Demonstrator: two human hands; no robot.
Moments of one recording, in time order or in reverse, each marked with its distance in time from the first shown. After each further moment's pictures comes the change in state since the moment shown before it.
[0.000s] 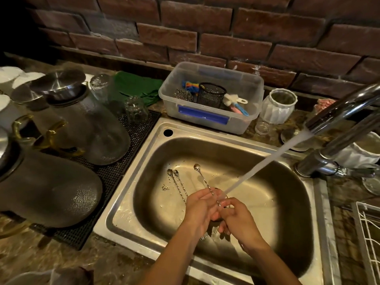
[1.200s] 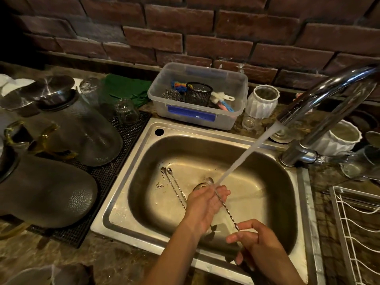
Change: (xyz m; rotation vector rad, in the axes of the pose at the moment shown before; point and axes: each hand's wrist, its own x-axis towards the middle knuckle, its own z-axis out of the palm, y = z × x) left_hand -0.015 -0.008 0.018 -0.208 -0.107 -0.036; right_hand -0.104 -0.006 -0.045 0.116 0.016 0.114
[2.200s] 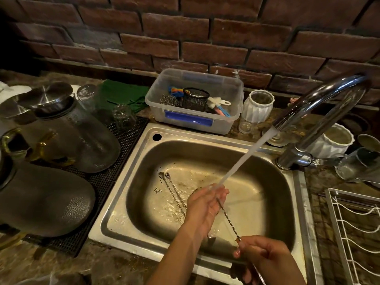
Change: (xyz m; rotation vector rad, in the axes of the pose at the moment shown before) left_hand -0.003 0.004 0.008 -0.112 -0.021 0.000; right_hand -0.031 -0.008 -0.006 -0.015 0.056 -0.028
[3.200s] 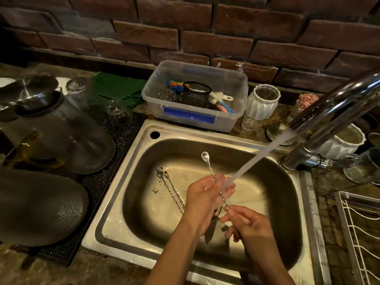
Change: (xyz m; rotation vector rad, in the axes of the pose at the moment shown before) left_hand 0.006 0.017 0.012 0.241 -0.139 0.132; right_hand 0.073 -0.005 0.036 0.228 0.099 -0.146
